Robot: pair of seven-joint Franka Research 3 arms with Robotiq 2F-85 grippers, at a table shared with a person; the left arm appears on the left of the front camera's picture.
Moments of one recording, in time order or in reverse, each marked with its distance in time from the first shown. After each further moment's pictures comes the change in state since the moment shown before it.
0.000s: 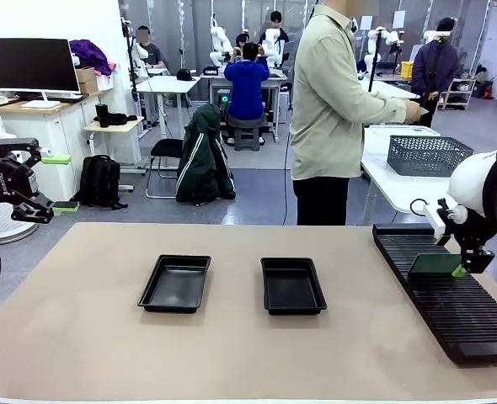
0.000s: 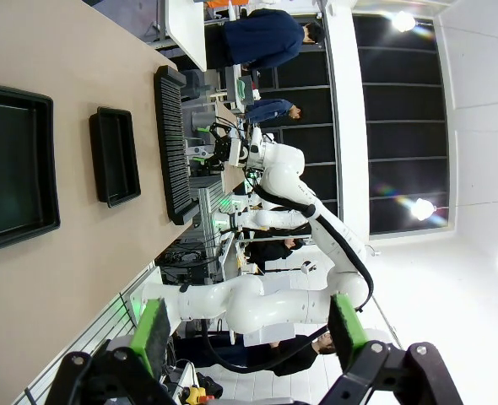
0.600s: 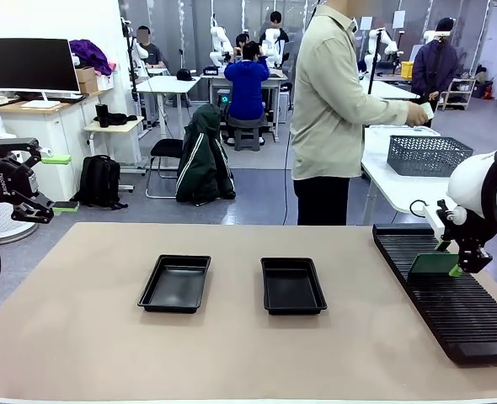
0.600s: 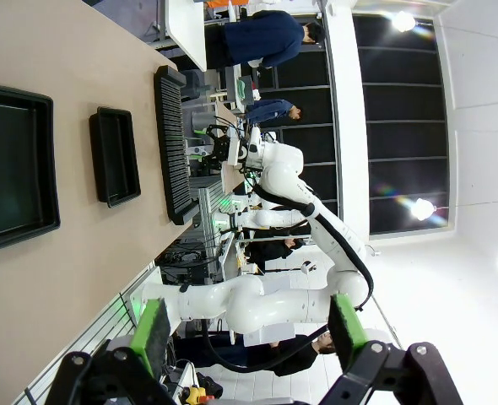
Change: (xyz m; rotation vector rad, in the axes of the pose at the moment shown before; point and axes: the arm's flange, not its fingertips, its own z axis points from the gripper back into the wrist) left arm 0.000 0.000 0.000 0.000 0.000 0.000; right arm -0.001 -0.001 -0.003 0.006 0.002 0.000
